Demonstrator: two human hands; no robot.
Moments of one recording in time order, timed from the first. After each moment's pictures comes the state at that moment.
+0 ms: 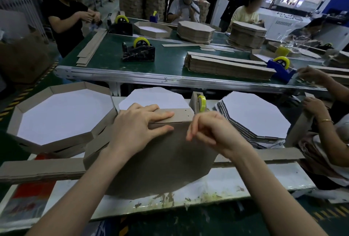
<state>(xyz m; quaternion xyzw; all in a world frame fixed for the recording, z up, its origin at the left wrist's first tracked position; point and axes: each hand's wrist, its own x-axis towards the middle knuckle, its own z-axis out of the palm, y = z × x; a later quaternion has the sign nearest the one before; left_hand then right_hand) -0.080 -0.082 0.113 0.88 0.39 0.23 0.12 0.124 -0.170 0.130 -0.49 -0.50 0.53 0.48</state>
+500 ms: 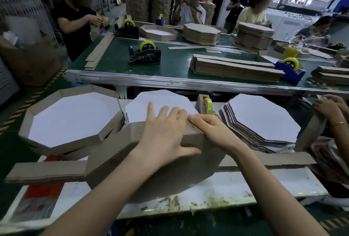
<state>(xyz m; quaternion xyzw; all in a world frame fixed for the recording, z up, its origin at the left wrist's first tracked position) -0.043 -0.106 0.128 0.92 0.37 0.10 -0.07 0.134 -0.145 0.113 -0.64 -0.59 0.34 0.36</state>
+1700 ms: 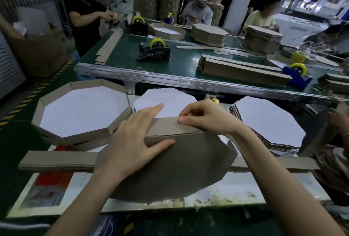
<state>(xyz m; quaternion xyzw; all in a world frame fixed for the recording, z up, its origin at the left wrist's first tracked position) -0.136 -0.093 0.079 0.84 0.37 0.36 0.16 0.094 -0.118 0.155 -0.61 -0.68 0.31 0.25</state>
